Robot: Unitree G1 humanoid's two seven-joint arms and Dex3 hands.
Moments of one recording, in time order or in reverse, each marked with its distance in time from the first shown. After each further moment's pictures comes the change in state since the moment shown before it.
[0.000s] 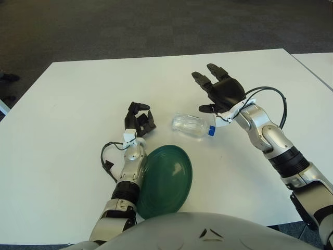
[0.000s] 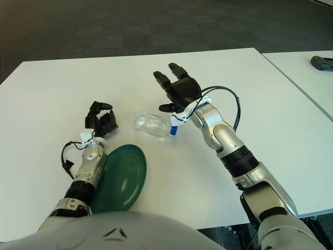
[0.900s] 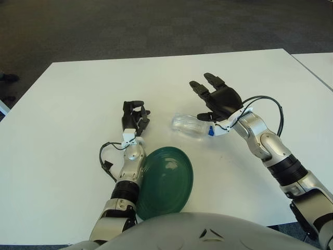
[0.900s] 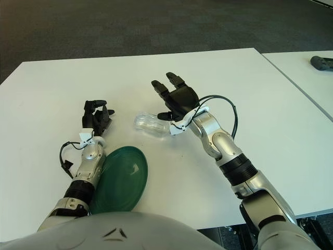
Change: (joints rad) left arm -0.006 -0.001 0.005 -0.002 0.070 -0.002 0.087; right arm 0.090 0.042 0.000 -0.024 -0.009 -0.013 0.000
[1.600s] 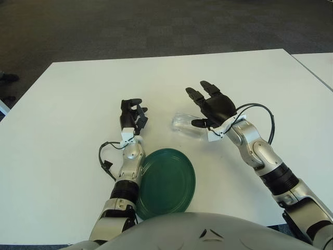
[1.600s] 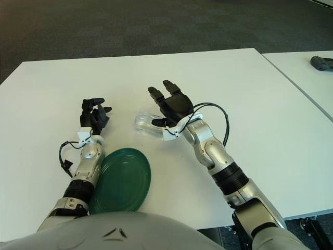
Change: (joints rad) left arm 0.000 0.001 0.022 -0.045 -0.013 0.008 0.001; right arm 0.068 0.068 0.019 -0.062 -0.032 0.074 0.061
